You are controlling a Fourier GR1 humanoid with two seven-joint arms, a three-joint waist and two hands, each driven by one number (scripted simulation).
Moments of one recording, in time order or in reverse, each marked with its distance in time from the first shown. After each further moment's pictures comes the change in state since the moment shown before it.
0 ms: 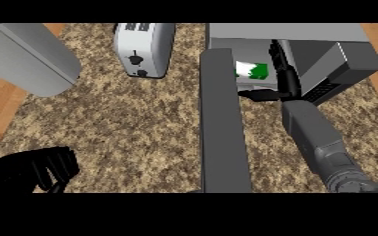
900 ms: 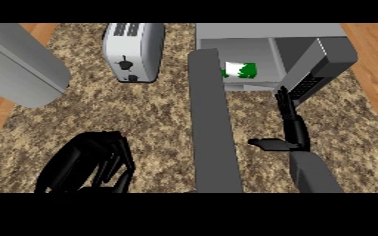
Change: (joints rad) left arm -0.108 -0.008 -0.329 0.072 -0.192 0.179 0.028; right arm 0.442 0.070 0.084 -0.319 -0.046 0.156 -0.056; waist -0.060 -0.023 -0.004
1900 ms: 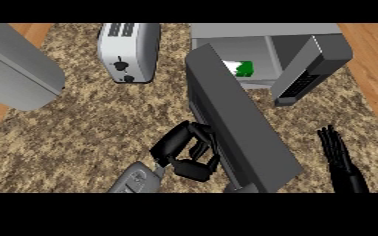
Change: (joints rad) left arm -0.379 0.002 -0.451 0.737 -0.250 0.411 -0.353; right arm 0.568 -0.086 0.109 -0.726 -0.080 0.193 0.085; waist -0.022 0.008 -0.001
